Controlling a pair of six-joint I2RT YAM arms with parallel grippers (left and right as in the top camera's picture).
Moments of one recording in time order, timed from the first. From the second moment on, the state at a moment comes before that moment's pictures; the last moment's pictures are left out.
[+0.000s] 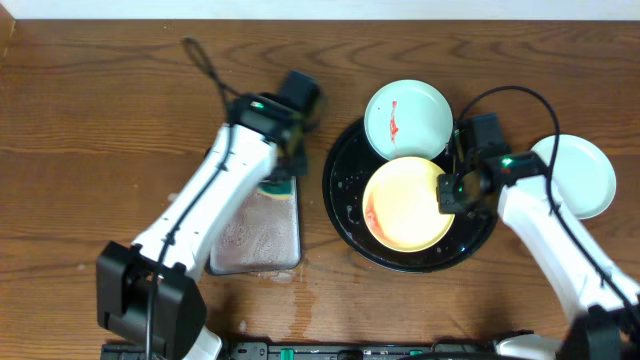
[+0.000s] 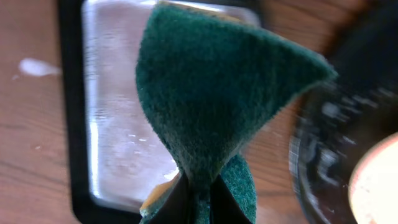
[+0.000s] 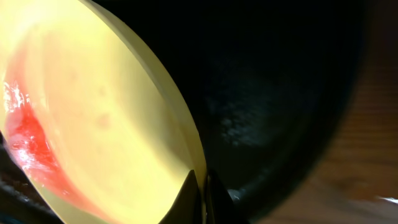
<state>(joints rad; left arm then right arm) -0.40 1.72 1.49 -1.24 -0.14 -0.60 0.26 1.46 1.02 -0.90 0.08 0.21</state>
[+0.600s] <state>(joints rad) -0.28 1.54 1.44 -1.26 -0.04 -0.49 0.74 1.21 1.02 -0.93 0.80 0.27</state>
